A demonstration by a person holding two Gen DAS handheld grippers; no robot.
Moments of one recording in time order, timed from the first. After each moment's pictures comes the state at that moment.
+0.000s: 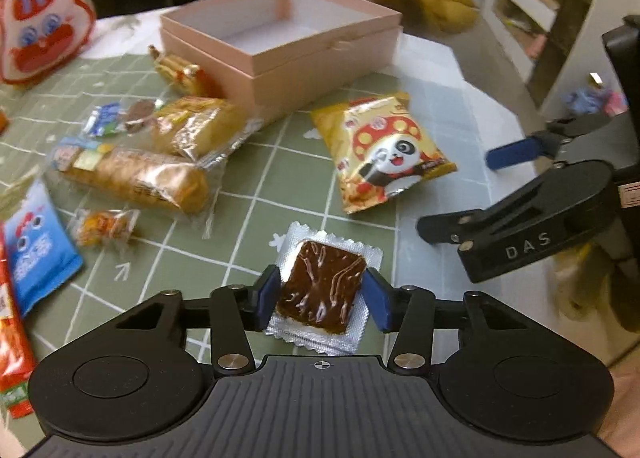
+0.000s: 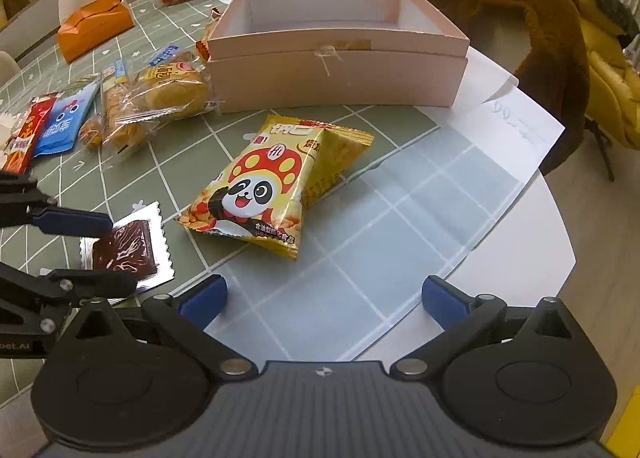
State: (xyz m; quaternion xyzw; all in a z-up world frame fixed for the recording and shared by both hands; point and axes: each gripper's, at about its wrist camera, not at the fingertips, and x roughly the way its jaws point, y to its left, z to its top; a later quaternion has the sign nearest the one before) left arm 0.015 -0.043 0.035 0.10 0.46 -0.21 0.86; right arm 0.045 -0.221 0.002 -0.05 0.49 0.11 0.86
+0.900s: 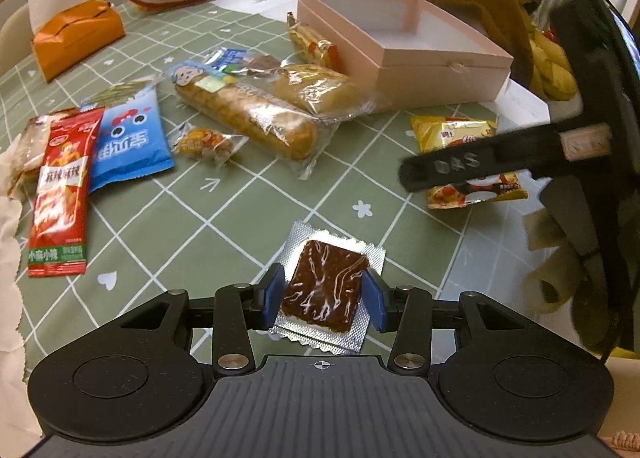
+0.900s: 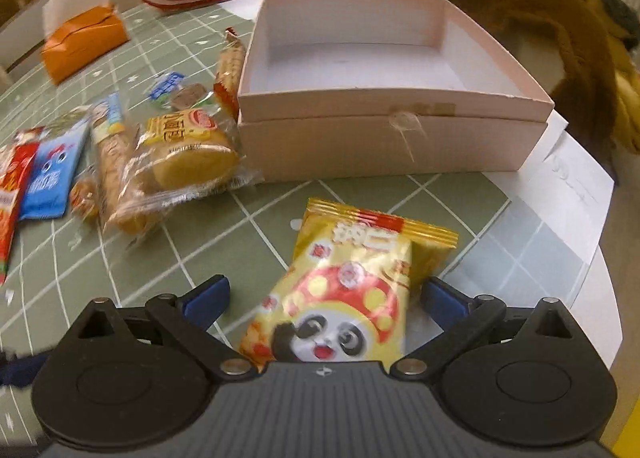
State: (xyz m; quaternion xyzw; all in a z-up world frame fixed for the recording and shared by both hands) left arm -0.010 -0.013 0.035 -0.02 0.47 -0.06 0.88; right arm 0.102 -0.171 0.002 -0.05 0.48 0.12 0.87
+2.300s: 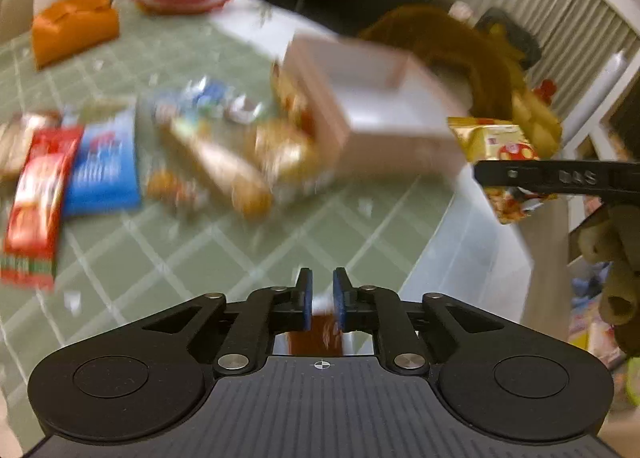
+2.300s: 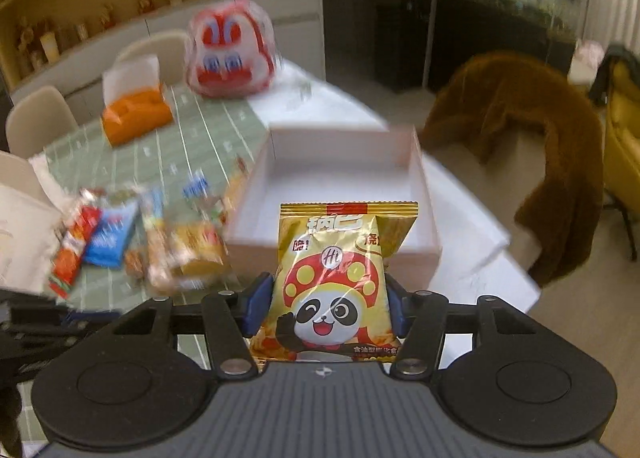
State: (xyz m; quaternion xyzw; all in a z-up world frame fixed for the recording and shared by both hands) left arm 0.006 -0.029 0.070 -0.11 0.46 -0.06 0.88; right arm 0.116 -0.247 0.096 -0.04 0.44 0.19 0.88
